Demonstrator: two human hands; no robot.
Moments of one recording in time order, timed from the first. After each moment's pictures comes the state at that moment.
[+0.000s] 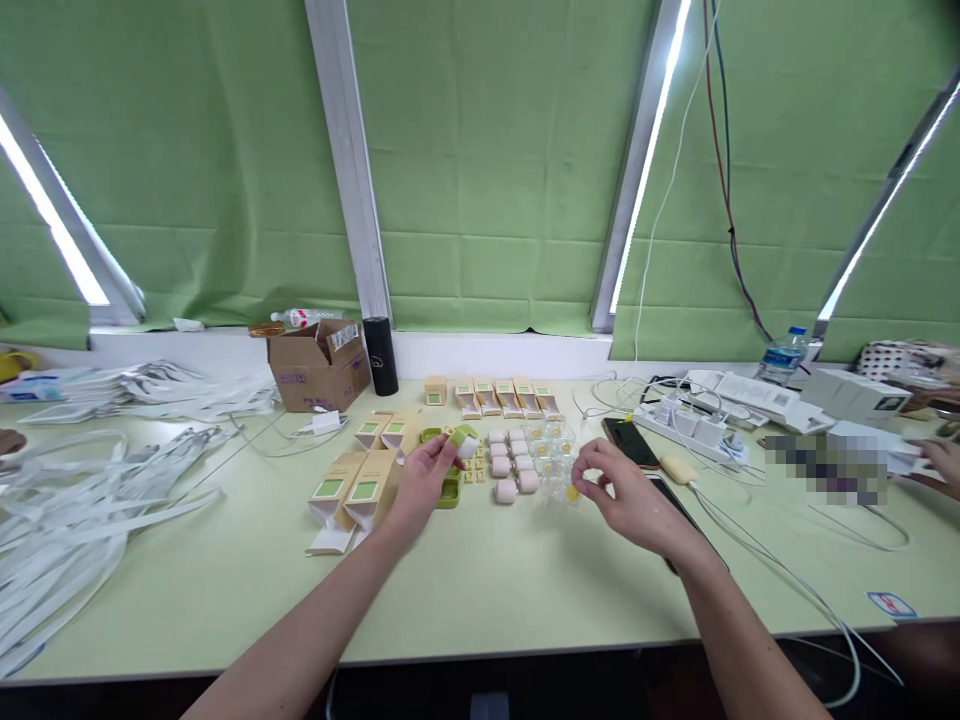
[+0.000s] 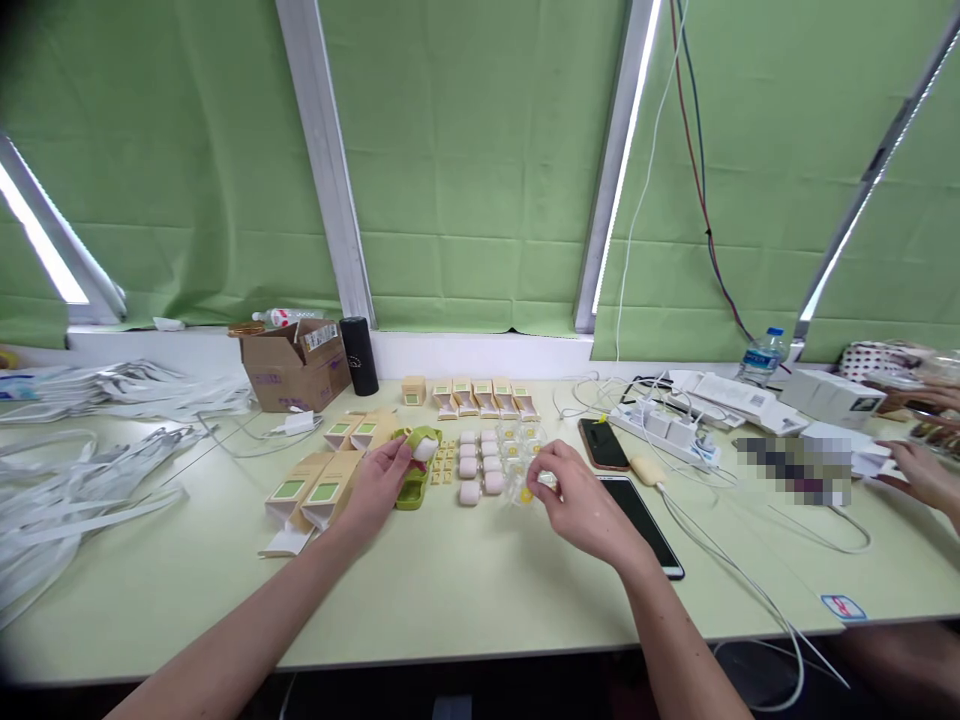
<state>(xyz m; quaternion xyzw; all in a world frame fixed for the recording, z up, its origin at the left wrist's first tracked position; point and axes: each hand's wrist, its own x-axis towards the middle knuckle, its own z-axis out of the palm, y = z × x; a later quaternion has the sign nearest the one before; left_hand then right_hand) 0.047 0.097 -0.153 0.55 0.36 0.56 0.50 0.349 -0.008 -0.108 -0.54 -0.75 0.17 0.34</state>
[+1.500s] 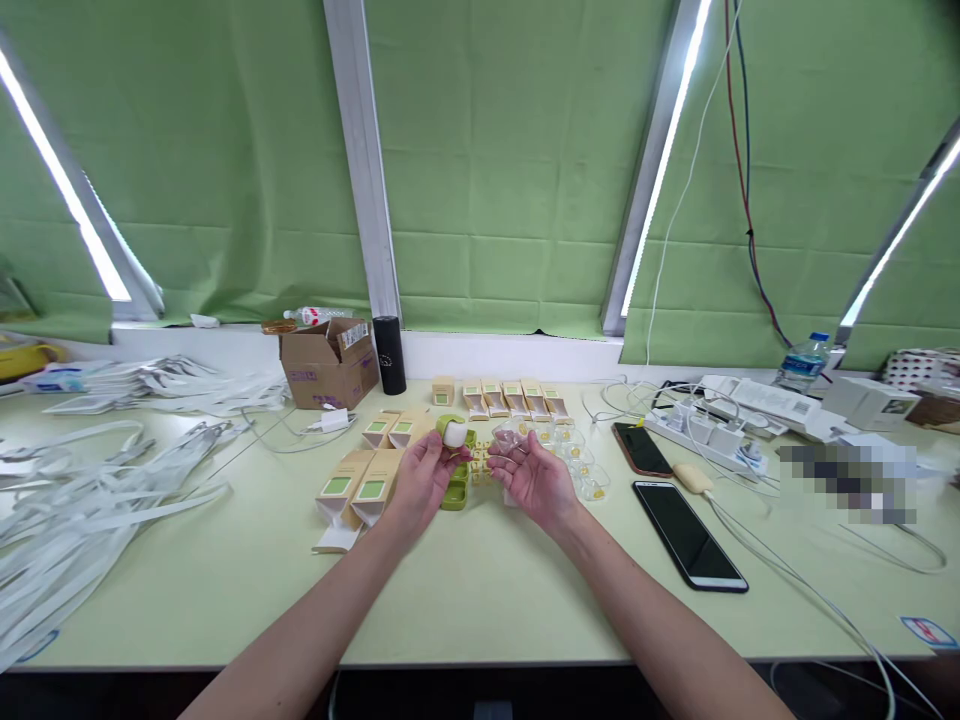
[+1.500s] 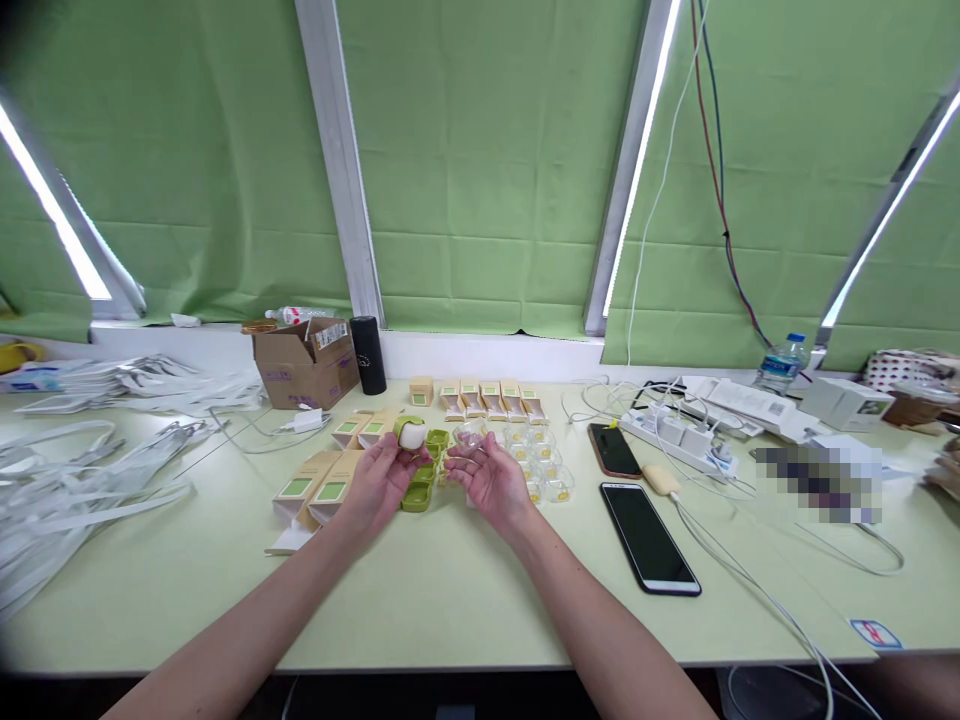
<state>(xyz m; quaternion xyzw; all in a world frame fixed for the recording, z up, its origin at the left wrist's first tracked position) 0.045 0.103 -0.151 0.41 0.21 0.64 0.61 0.235 0.076 -0.151 -0.22 -0.38 0.66 0.61</state>
